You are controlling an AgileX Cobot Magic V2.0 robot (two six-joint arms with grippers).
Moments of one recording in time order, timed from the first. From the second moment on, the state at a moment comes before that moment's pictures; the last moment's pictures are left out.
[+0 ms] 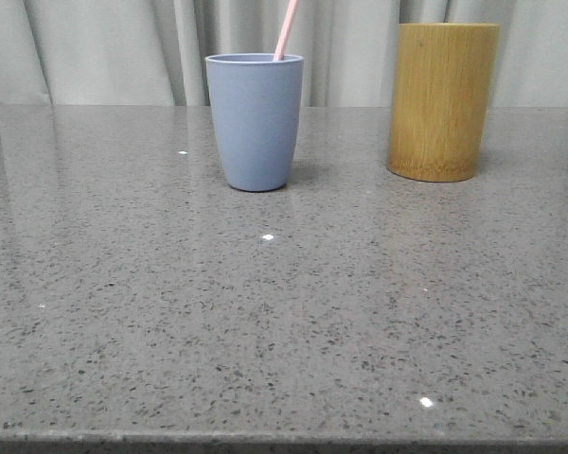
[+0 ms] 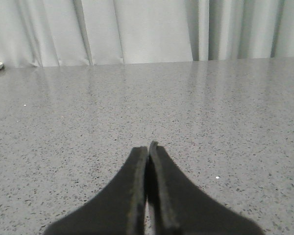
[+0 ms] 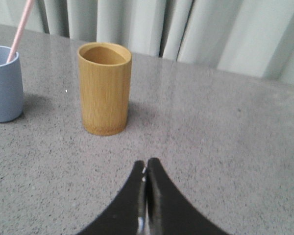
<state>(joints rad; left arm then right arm) -0.02 0.00 0.00 0.04 0.12 -0.06 0.28 0.27 -0.47 -0.21 0.47 0.14</state>
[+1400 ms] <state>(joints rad) -0.02 0.00 0.00 0.04 0.12 -0.06 0.01 -0.01 0.03 0.05 0.02 0.01</state>
